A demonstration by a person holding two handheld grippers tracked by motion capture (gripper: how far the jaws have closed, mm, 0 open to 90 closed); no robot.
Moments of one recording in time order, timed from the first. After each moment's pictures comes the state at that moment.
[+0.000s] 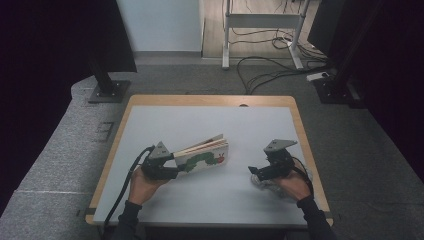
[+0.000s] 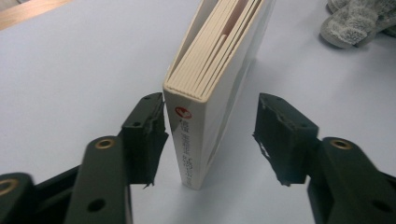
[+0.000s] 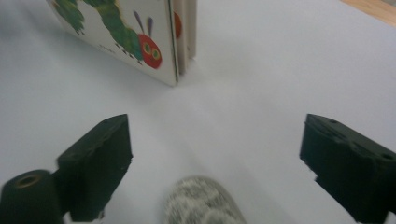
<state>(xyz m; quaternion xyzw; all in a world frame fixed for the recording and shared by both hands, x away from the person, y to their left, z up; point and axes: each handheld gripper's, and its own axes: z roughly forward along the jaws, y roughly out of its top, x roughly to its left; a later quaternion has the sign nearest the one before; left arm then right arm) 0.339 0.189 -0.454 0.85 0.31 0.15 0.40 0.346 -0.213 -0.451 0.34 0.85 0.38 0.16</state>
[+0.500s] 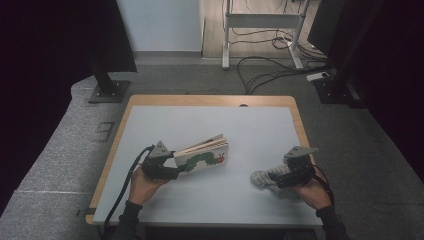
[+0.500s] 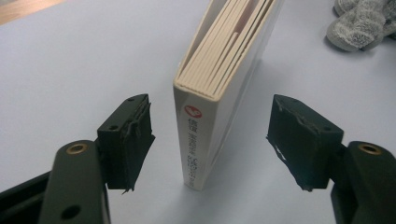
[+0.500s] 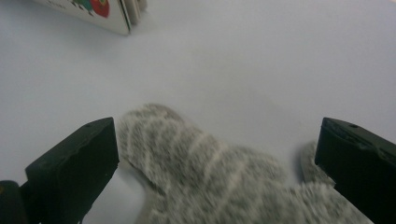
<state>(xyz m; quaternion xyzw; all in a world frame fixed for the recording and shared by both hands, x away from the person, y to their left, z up) 0.342 0.190 -0.456 0.84 0.32 0.14 0.40 0.327 -0.266 -0.461 0.39 0.84 0.34 0.18</state>
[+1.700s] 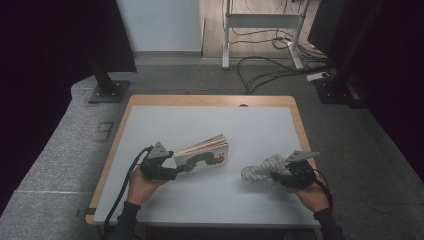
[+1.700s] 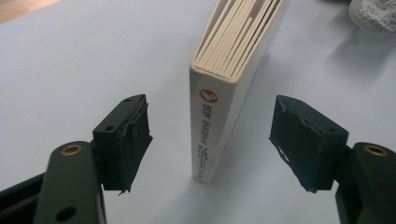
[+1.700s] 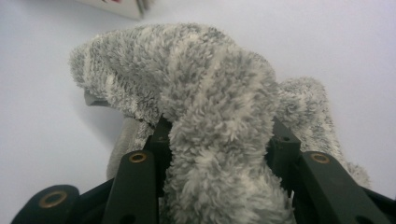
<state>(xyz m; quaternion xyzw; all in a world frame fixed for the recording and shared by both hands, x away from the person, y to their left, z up) 0.341 0.195 -0.458 0.84 0.33 0.15 0.40 0.320 -0.265 -0.469 0.39 0.84 0.35 0.14</state>
